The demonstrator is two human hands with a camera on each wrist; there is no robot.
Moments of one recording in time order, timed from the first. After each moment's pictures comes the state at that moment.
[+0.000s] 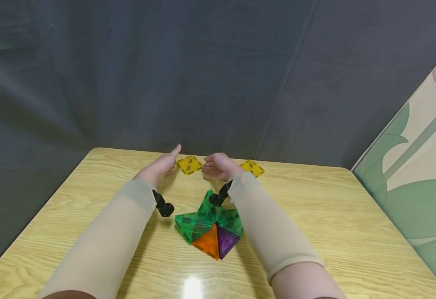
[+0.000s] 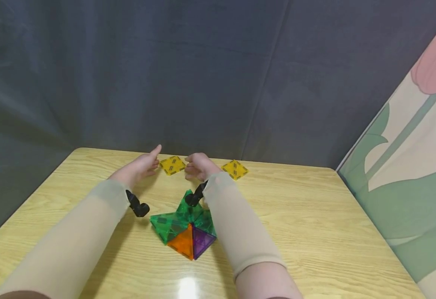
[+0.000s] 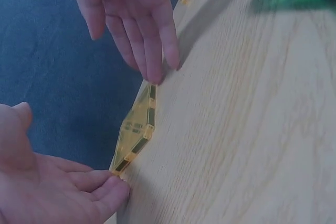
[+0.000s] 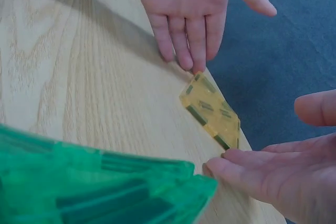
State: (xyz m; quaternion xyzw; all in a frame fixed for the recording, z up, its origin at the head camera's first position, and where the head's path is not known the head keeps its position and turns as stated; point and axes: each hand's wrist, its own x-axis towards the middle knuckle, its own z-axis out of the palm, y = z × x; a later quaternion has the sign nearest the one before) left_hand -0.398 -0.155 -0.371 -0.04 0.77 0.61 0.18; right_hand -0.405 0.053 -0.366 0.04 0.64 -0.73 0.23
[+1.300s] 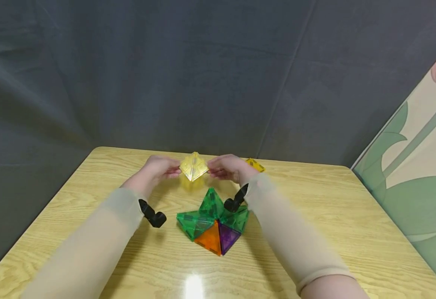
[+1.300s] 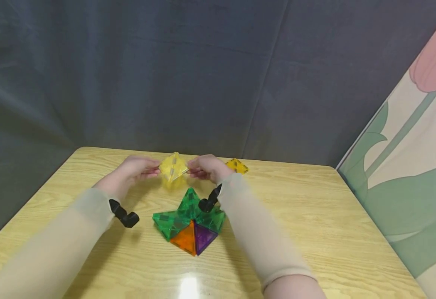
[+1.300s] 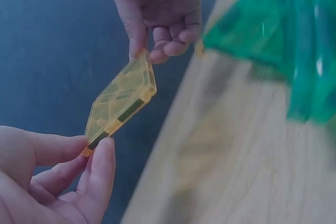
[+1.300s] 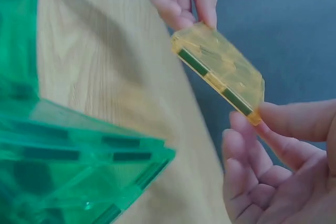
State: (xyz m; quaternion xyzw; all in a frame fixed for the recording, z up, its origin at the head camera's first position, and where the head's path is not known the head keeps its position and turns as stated) left_hand -0.358 -0.160 -0.359 -0.07 0.70 0.70 0.11; right_hand -0.374 0.075 -0.346 0.01 0.74 -0.63 0.22
